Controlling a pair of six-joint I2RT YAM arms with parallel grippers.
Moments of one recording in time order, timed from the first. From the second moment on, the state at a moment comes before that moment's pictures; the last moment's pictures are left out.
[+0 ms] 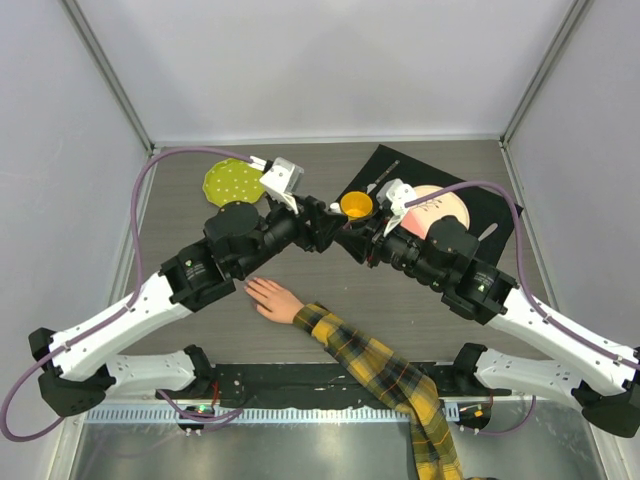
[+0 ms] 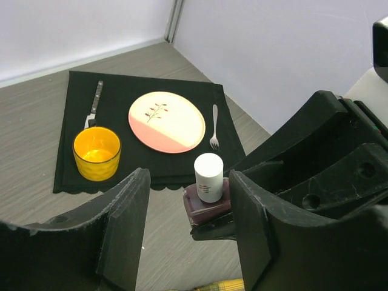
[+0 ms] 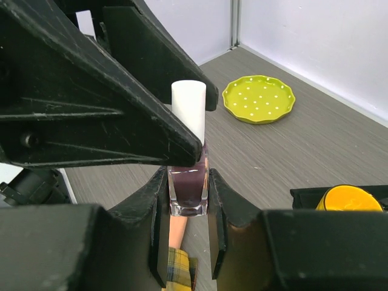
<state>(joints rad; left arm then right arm) -1.02 1.08 1.24 -0.20 -0.21 -0.31 0.93 0.92 0.96 -0.02 -0.03 0.10</state>
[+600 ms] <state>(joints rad) -1.01 1.05 1.21 -0.09 0.10 -0.30 0.92 0.83 0.93 -0.01 -0.16 0.11</state>
